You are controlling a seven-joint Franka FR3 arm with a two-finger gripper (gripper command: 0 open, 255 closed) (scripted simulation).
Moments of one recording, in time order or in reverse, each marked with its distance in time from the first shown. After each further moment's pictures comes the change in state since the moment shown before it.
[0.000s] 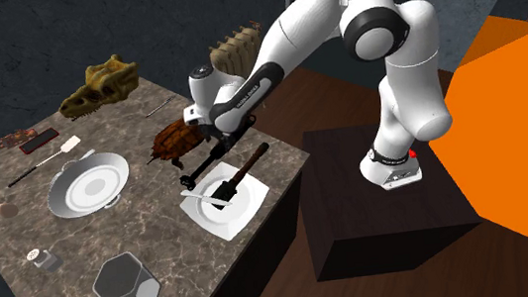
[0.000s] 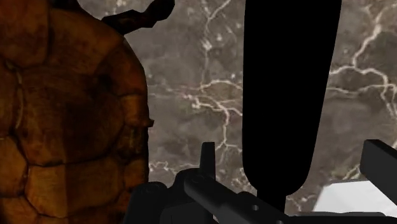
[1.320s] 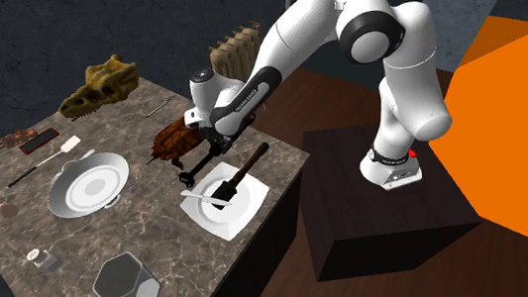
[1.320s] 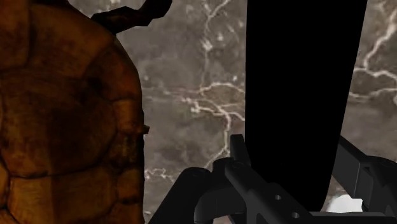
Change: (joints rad) arm -0.006 0.027 0.006 0.002 0.010 0.024 -0.008
